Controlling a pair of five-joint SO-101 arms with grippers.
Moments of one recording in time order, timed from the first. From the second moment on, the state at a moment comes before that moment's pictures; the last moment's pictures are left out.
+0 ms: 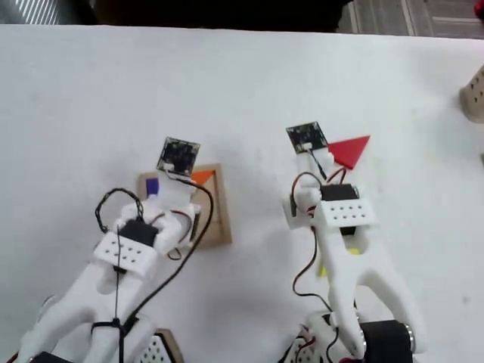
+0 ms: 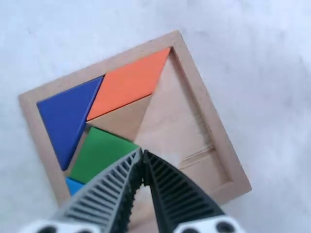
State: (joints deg) left arm 13.8 -36.7 69.5 35.4 4.1; right arm -9.0 -21.8 49.5 52.7 12.5
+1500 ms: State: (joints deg) left arm 8.1 -17.8 59.4 39.4 -0.6; right arm -9.0 -21.8 49.5 52.7 12.5
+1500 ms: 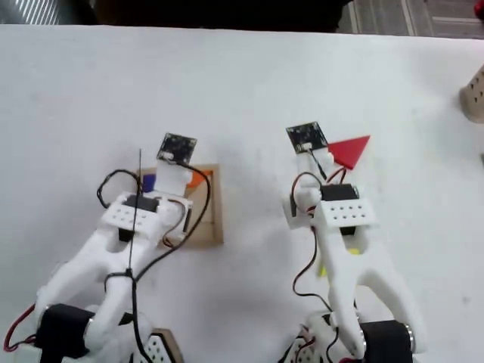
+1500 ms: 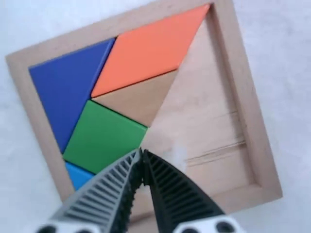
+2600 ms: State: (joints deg) left arm -17.5 -43.4 64.4 40.0 10.8; right arm -4.5 -21.8 49.5 53.9 16.4
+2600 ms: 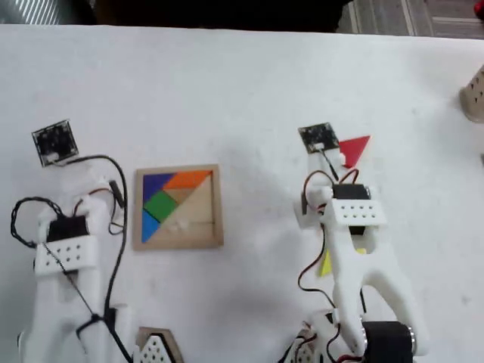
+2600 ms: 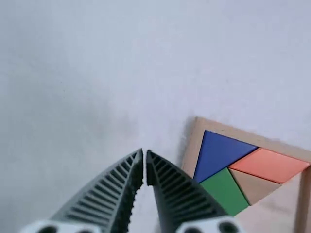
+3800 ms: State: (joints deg) left arm -14.4 -32.2 62.2 29.1 4.0; right arm 4.4 24.4 -15.6 73.0 65.4
